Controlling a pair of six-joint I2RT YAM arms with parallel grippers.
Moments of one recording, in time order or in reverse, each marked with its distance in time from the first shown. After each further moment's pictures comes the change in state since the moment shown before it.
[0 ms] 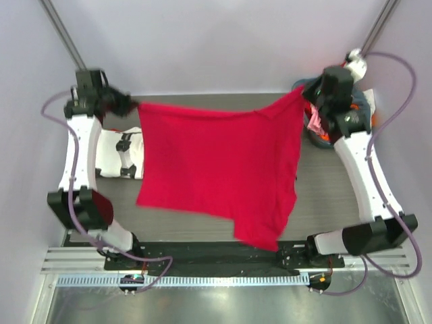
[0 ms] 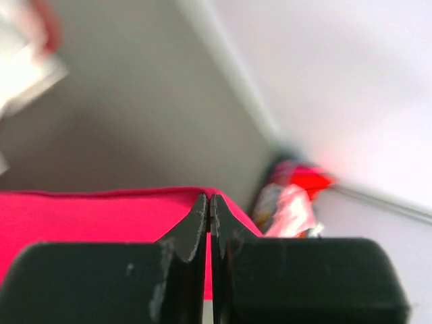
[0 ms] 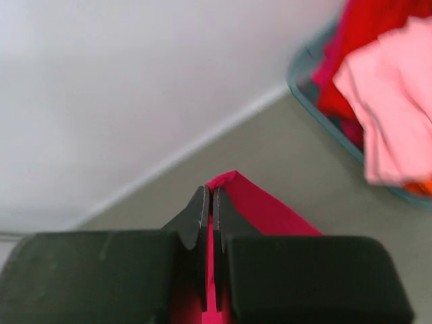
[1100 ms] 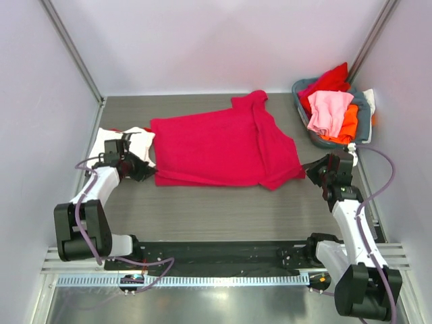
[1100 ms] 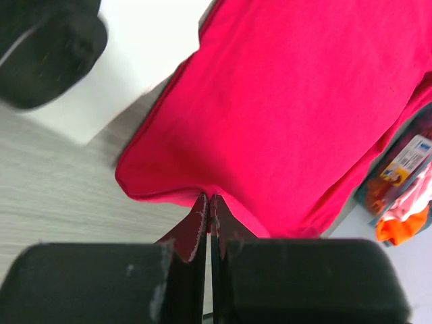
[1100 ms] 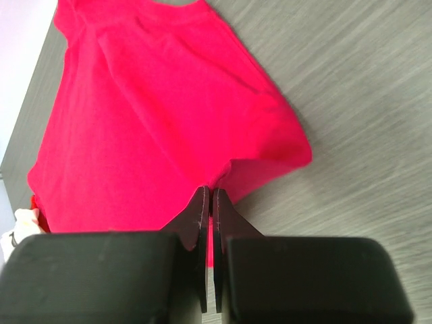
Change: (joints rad) left arm 0.017 -0.151 -0.826 0.400 0.116 0.085; right arm -0.323 -0.439 -0.954 0.206 -0.447 0.142
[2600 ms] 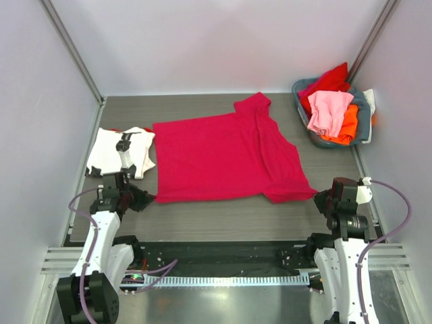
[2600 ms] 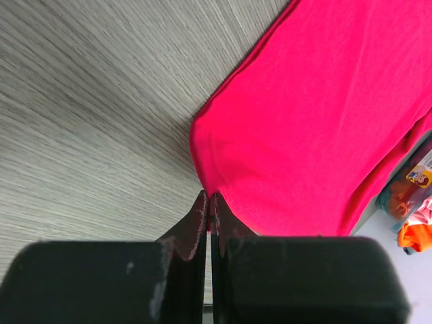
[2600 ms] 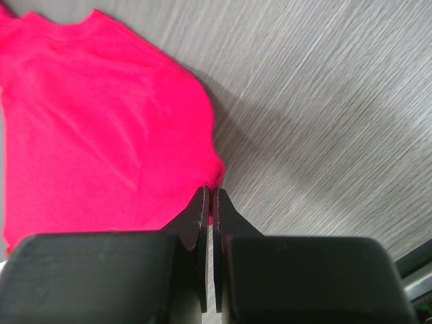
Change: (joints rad) left arm -0.001 -0.554 -0.343 -0.185 -0.097 -0.053; right arm -0.001 -0.411 -0.038 -0.556 0.233 0.168
